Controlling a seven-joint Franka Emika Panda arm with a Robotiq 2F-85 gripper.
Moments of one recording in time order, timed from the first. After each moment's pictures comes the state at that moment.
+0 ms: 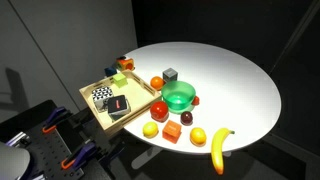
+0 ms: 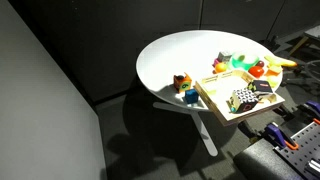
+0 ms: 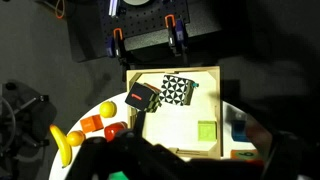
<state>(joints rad) 0.03 -0.13 0.31 -1.84 -0.03 1.33 0.57</state>
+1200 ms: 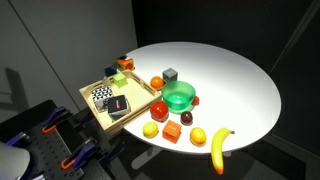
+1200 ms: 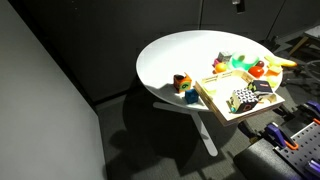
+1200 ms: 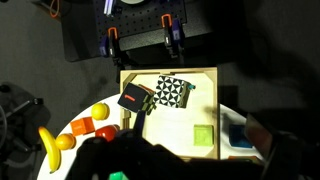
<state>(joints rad) 0.10 -0.06 0.25 -1.84 -0.03 1.36 0.56</state>
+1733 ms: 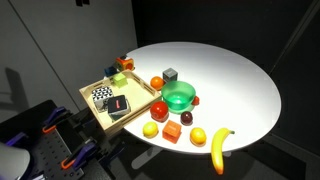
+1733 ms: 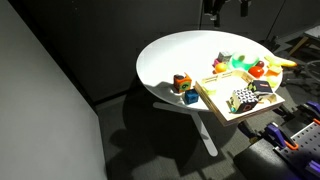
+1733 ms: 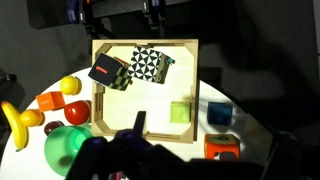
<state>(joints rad) 0.14 0.02 0.23 -1.87 -0.03 1.57 0.54</state>
